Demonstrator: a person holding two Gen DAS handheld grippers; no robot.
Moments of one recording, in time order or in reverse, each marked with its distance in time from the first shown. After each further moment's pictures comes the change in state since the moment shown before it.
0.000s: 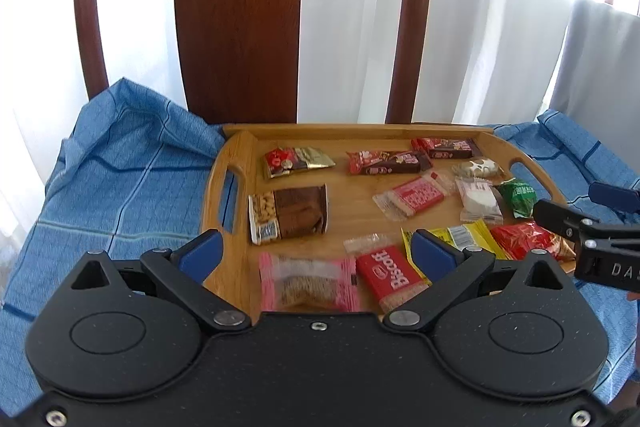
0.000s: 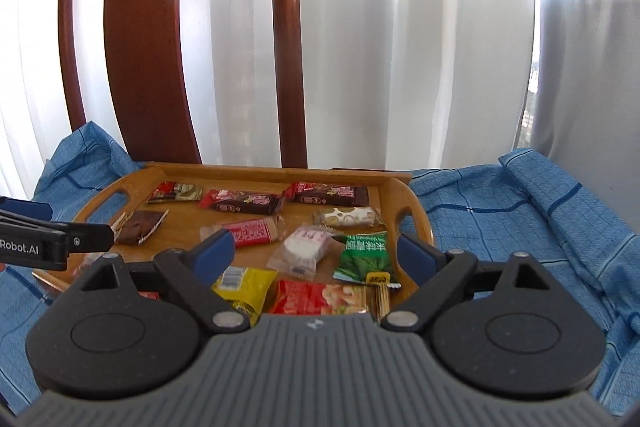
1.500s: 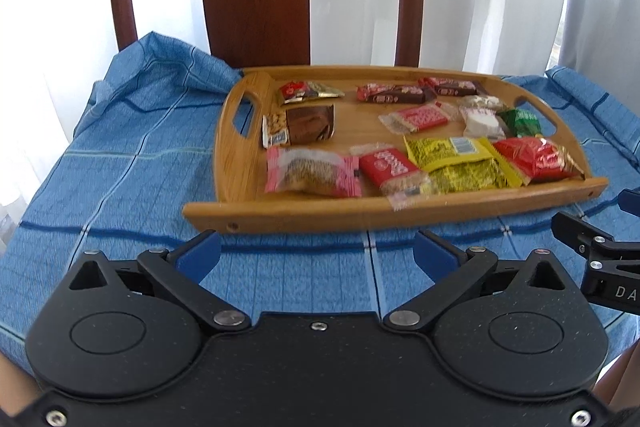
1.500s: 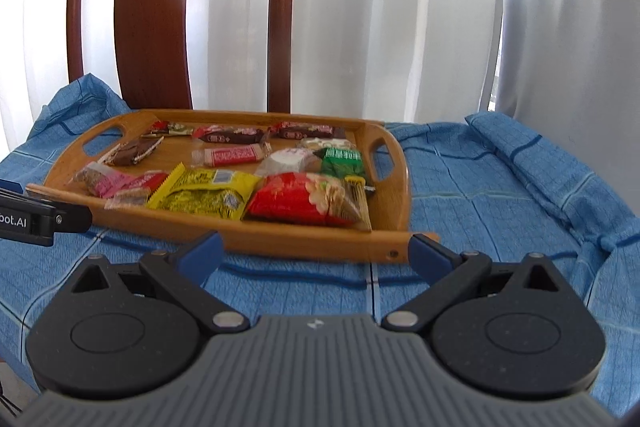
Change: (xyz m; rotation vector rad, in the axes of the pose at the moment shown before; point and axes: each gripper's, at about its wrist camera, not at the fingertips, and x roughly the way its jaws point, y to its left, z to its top) left arm -0.023 -0.017 -0.065 0.014 0.037 0.091; right arm -0.035 0.002 -0.072 -0.013 0.018 -0.070
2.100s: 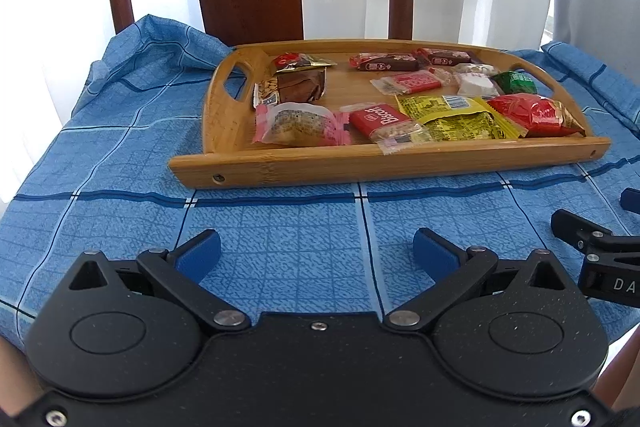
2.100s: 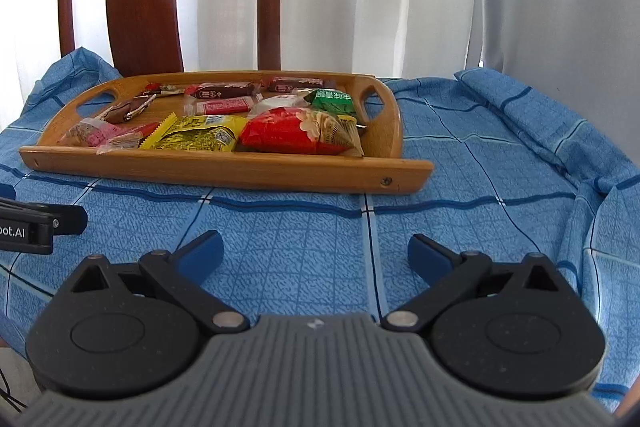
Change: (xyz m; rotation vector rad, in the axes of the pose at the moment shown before) left arm 0.003 -0.010 -0.029 0.023 0.005 0.010; right arm -0.001 -0.001 -0.030 0.029 0.057 -0.026
